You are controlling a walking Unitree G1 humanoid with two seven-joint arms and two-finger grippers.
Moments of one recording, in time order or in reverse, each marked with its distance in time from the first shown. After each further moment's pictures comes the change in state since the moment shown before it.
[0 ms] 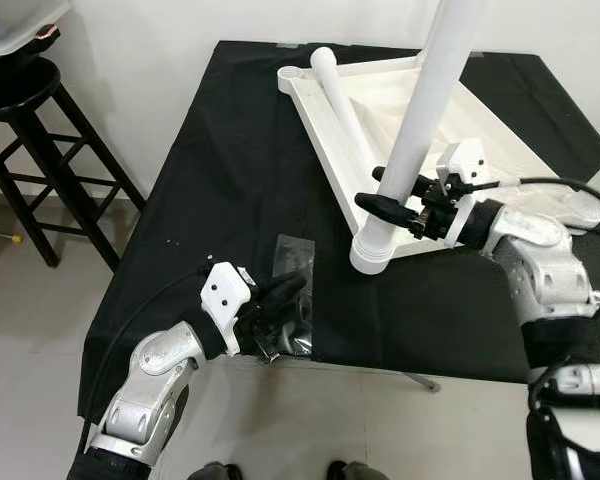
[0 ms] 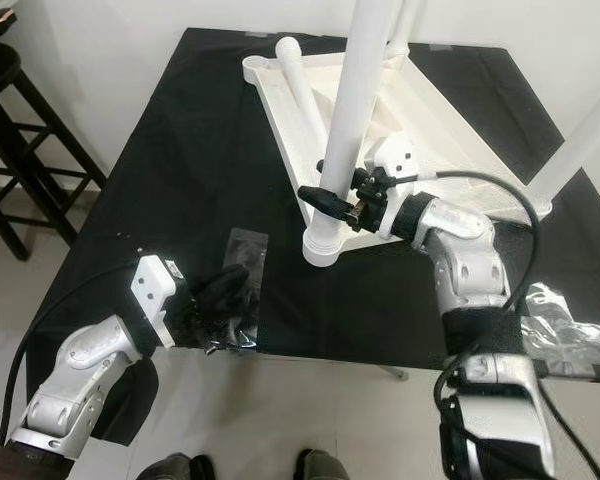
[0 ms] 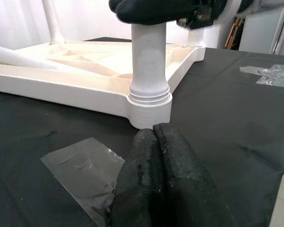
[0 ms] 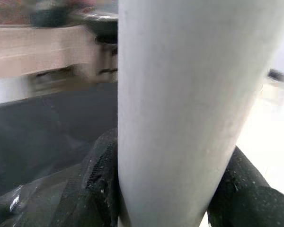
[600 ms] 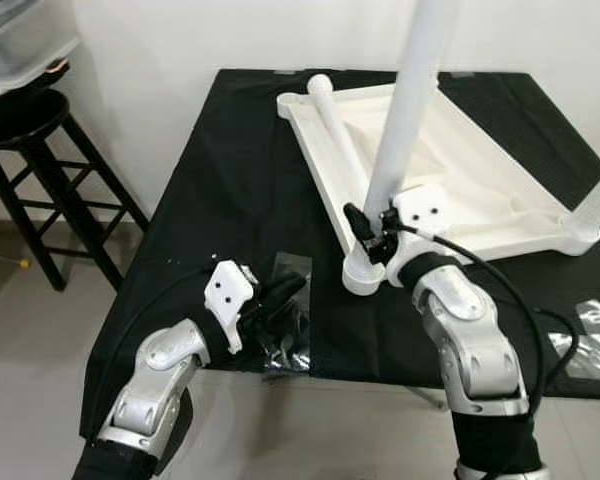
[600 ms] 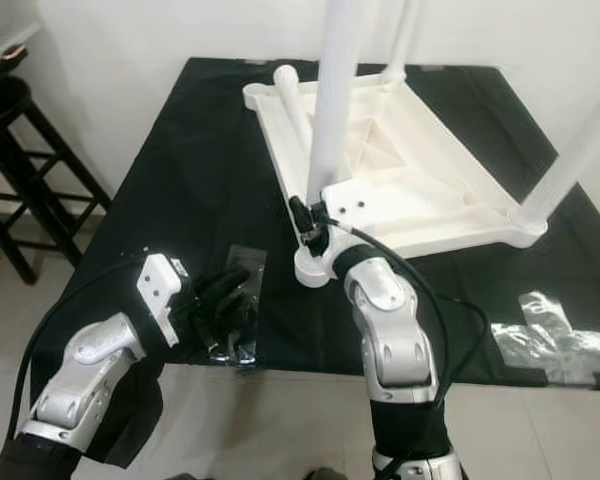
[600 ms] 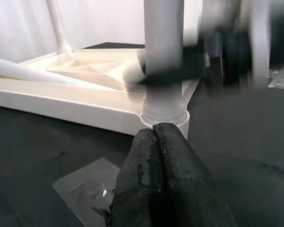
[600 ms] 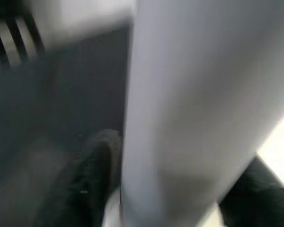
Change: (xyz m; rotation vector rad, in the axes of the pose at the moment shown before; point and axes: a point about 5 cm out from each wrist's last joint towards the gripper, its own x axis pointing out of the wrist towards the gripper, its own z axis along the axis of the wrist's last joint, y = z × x) left arm 0.005 0.005 -0.006 0.003 0.009 0.010; right arm 0.010 0.075 -0.049 0.126 0.246 -0.472
